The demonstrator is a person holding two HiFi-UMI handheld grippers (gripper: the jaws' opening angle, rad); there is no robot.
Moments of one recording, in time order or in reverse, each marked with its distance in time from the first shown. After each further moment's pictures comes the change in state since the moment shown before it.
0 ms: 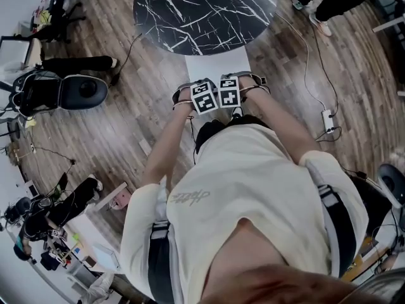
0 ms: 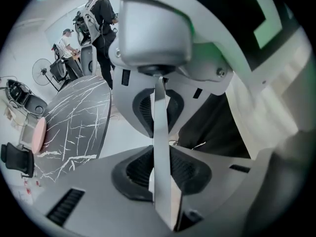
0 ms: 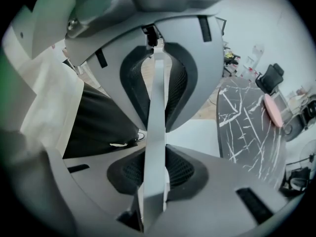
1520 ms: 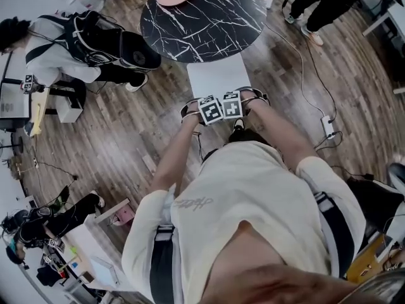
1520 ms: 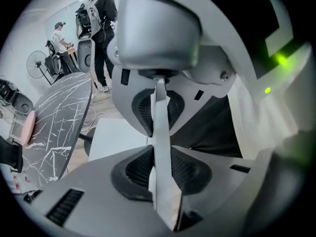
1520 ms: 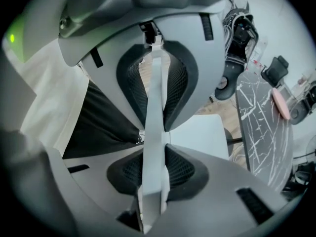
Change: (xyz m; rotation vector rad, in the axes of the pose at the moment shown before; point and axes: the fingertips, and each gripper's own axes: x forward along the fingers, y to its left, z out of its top) left arm -0.001 -0.088 0.001 -0.041 -0.014 -0.087; right arm -0.003 0.090 0.001 0.037 0.038 0.076
